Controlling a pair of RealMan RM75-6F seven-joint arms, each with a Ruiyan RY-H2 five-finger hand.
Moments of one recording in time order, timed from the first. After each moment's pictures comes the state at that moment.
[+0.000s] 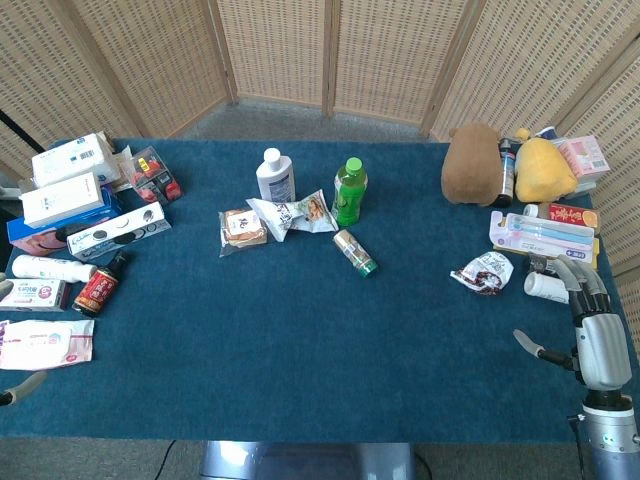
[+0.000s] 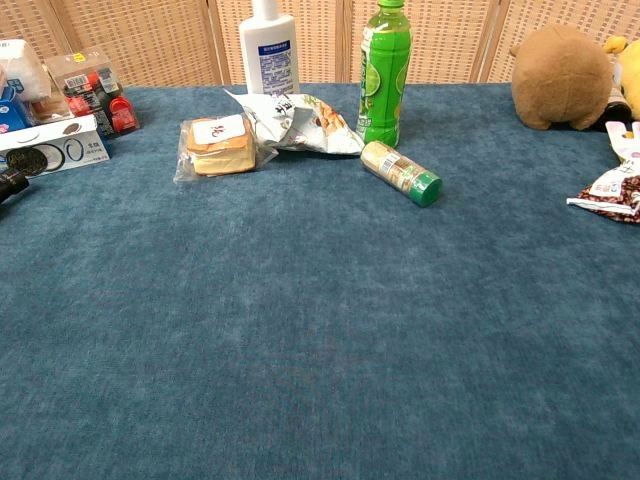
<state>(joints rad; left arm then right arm) 0.05 -0.68 0.03 -2.07 1.73 1.68 -0.12 0.15 -1.26 0.09 -1.45 -1.57 1.70 0.35</state>
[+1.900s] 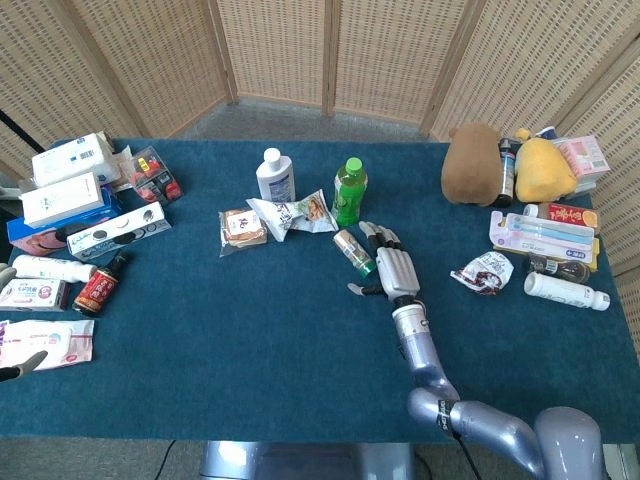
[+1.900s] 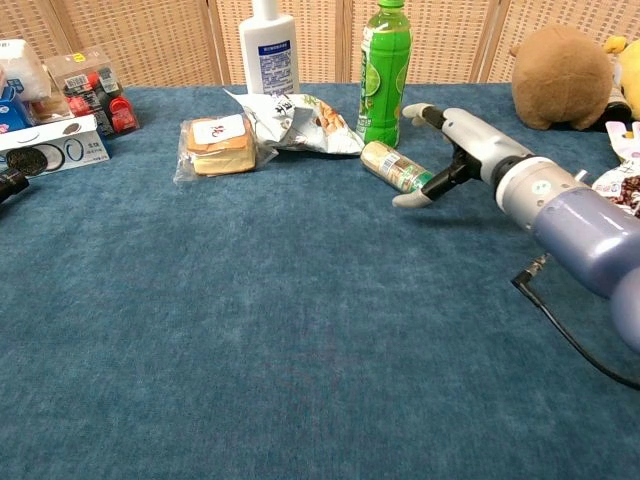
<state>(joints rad) -0.03 -0.77 -0.04 -2.02 1.47 1.52 -0.01 0.72 -1.94 0.38 -1.04 -1.10 1.00 0.00</state>
